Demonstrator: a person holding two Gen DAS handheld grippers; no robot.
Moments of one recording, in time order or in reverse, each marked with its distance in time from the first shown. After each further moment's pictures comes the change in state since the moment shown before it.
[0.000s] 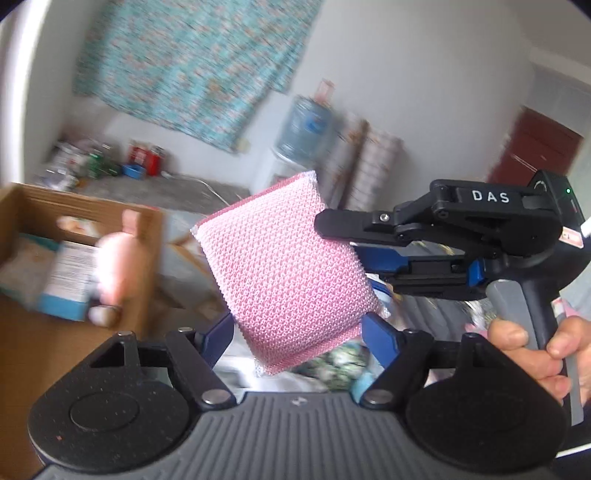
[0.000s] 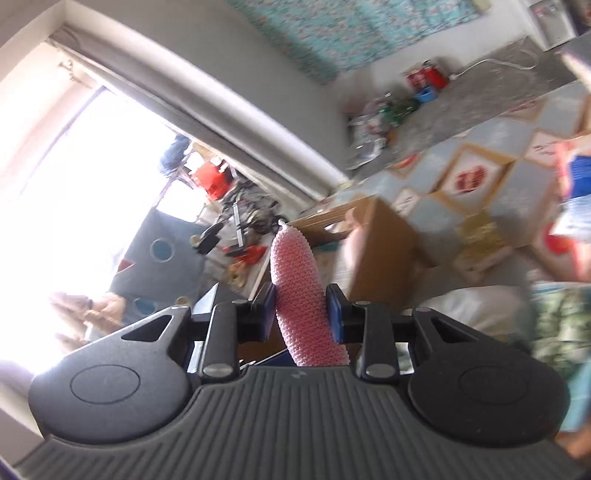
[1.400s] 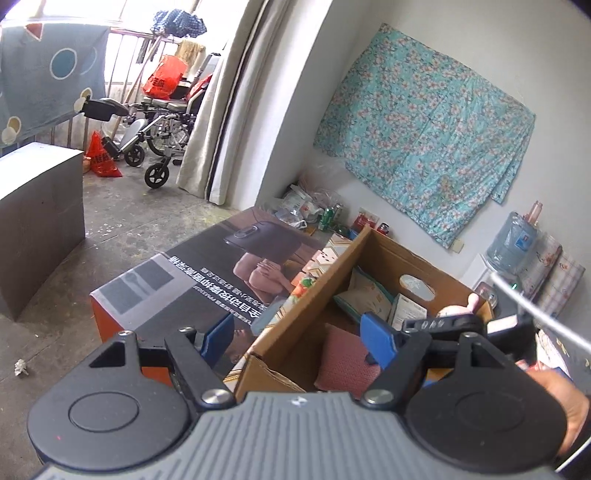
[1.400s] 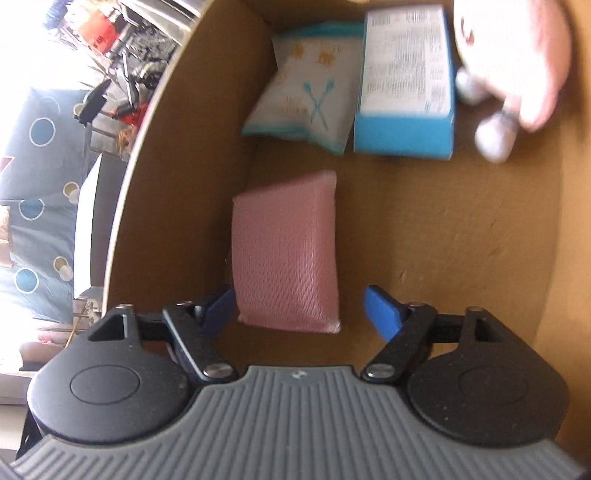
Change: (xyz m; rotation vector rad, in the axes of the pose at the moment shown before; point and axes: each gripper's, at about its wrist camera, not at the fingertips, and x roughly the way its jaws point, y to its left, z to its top) left arm -0.201 0.219 -0.066 -0.342 -0.260 0.568; right arm 0.357 0.045 -0.111 0.059 0.504 -0.404
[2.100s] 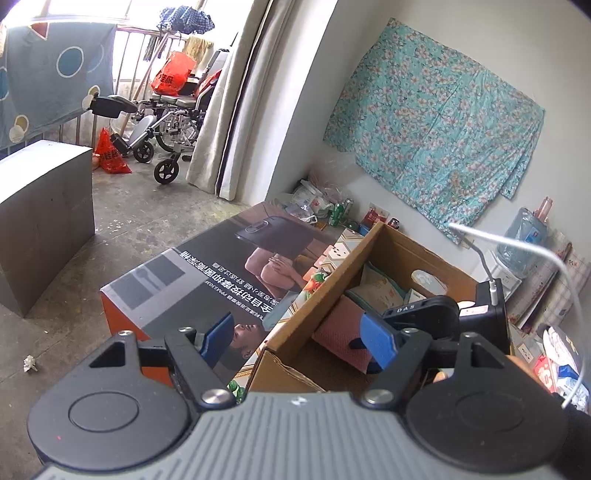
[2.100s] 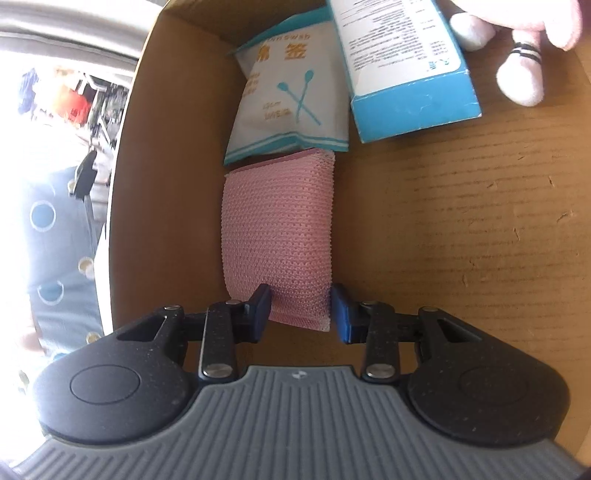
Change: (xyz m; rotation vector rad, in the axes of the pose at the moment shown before) left arm 0.004 0.002 0.001 0.005 0.021 0.032; right arm 0.020 -0.007 0.005 0.256 -0.109 0.073
